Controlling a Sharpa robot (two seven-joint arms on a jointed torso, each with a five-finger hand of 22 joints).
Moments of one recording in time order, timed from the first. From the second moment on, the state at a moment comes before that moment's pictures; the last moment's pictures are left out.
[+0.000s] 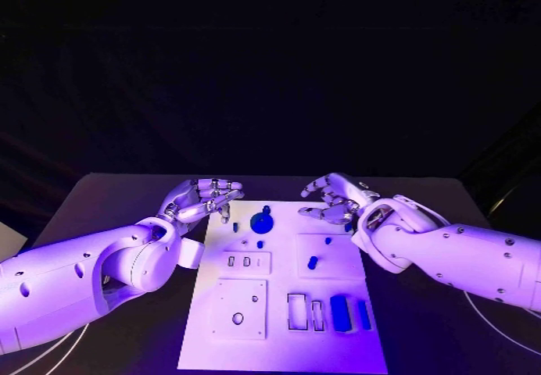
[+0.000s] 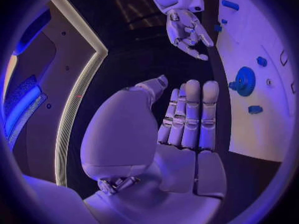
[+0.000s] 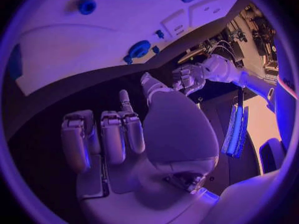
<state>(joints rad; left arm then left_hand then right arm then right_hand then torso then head) 1.15 -0.94 0.00 1.61 -0.11 -0.32 0.44 1.42 -0.22 0.50 0.17 0.06 0.90 0.18 0.26 0.29 1.13 0.12 0.10 0.10 1.08 0.05 0.98 0.67 0.17 0.97 0.15 1.14 0.76 1.28 -0.74 -0.14 1.46 -1.23 -0.57 -0.03 1.34 -0.18 0.25 0.22 0.06 0.93 0.16 0.11 0.39 1.47 0.08 1.55 1.31 1.47 0.00 1.55 1.31 0.01 1.47 0.11 1.57 1.31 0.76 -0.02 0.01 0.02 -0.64</state>
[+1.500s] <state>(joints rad) 1.15 -0.93 -0.01 1.59 -0.12 -0.31 0.44 1.39 -0.21 0.50 0.11 0.06 0.87 0.16 0.29 0.31 1.09 0.09 0.44 0.31 1.19 0.03 1.21 0.87 0.15 1.00 0.14 1.25 0.89 1.22 -0.87 -0.14 1.33 -1.07 -0.39 0.14 1.43 -0.20 0.27 0.15 0.06 0.94 0.16 0.10 0.39 1.47 0.08 1.55 1.31 1.47 0.00 1.56 1.31 0.01 1.47 0.11 1.57 1.31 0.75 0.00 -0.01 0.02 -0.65</state>
